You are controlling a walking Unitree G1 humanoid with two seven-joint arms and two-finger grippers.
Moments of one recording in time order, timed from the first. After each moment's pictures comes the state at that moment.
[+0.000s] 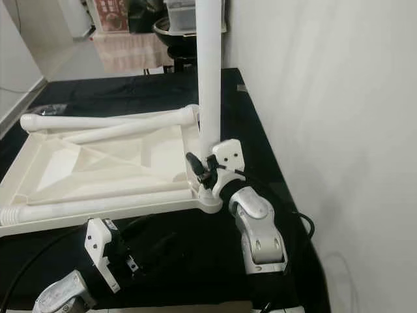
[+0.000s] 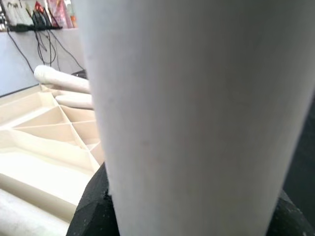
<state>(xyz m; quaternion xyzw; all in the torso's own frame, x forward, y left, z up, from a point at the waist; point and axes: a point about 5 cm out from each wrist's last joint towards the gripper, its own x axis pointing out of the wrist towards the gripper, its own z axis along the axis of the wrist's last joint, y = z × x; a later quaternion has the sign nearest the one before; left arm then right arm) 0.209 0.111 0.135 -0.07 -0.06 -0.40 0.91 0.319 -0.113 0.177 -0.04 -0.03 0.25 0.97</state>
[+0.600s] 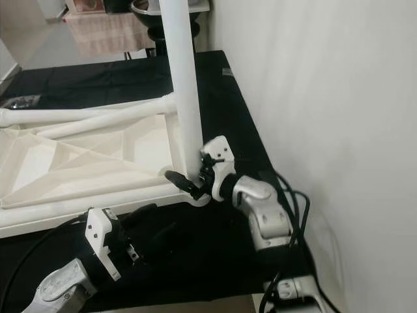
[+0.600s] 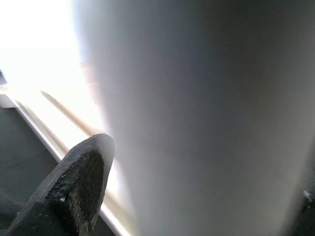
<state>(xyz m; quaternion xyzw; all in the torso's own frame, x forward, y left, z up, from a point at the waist) 0.212 0.109 0.138 -0.06 -0.07 -0.40 0.91 0.330 -0.113 0.195 -0.06 0.00 0.48 0.87</state>
